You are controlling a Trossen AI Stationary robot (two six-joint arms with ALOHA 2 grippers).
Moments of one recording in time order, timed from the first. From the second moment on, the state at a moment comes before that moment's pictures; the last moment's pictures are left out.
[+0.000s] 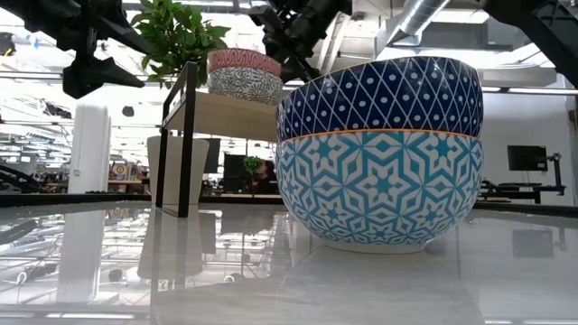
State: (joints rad) left arm -0.09 0.46 0.53 -0.49 -0.32 -0.88; right arm -0.29 2.10 2.18 -0.98 -0.16 0.50
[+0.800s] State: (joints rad) left arm -0.09 0.46 0.53 -0.49 -0.32 -0.88; right arm -0.29 2.10 2.32 -1.05 -0.15 0.46
